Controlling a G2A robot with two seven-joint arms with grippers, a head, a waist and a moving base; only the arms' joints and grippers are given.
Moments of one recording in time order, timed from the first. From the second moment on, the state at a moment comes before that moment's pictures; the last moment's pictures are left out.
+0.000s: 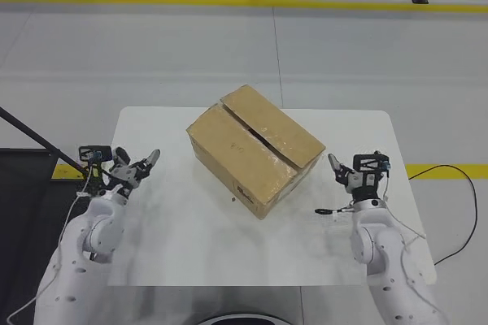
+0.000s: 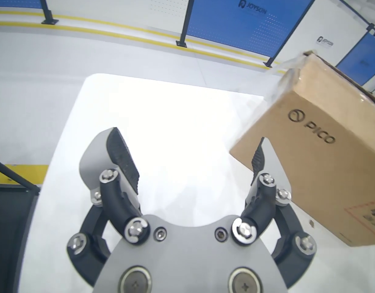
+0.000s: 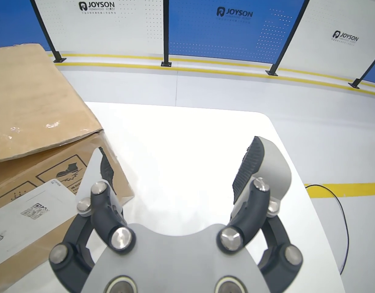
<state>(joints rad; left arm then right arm) 1.30 -1.18 -1.58 -1.54 0.96 -0.12 -0.10 -1.32 -1.23 1.39 -1.69 -1.31 0.16 0.06</state>
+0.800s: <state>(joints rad) 0.73 -1.25 -1.20 -0.86 1.21 -0.33 0.10 -1.70 -1.20 1.70 -1.99 -1.24 -0.02 -0.08</state>
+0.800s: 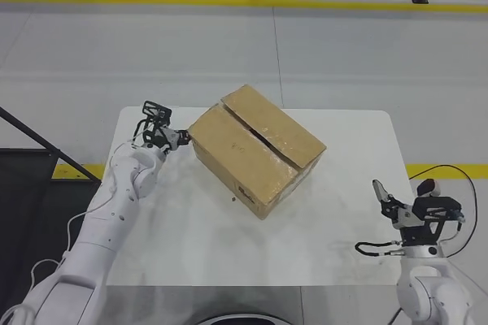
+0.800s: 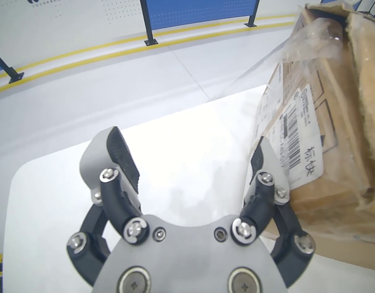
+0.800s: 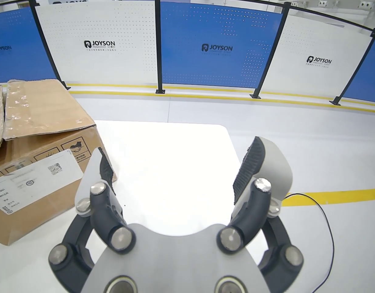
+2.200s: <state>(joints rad) 1.19 -1.18 -1.33 -1.36 1.27 -0.45 0.17 -1.64 -1.22 1.64 -1.99 -1.28 -0.05 -0.04</state>
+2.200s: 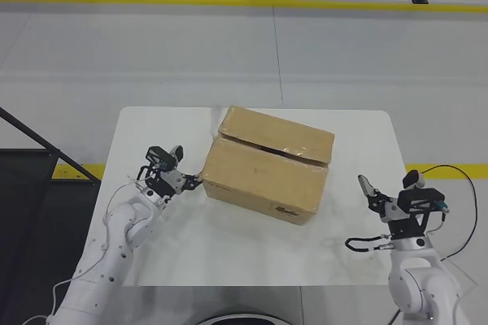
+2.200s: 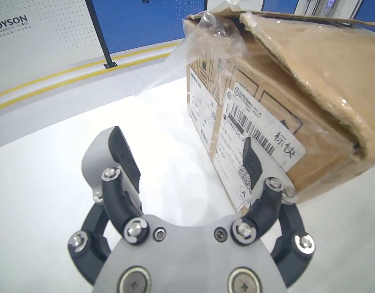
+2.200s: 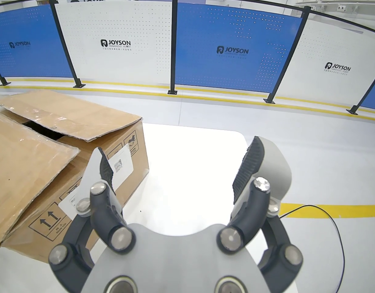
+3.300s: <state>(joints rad) 1.17 -1.19 -1.33 -1.37 1.28 -0.29 0.06 -1.65 -1.22 1.66 -1.98 -1.27 -0.06 -0.05</state>
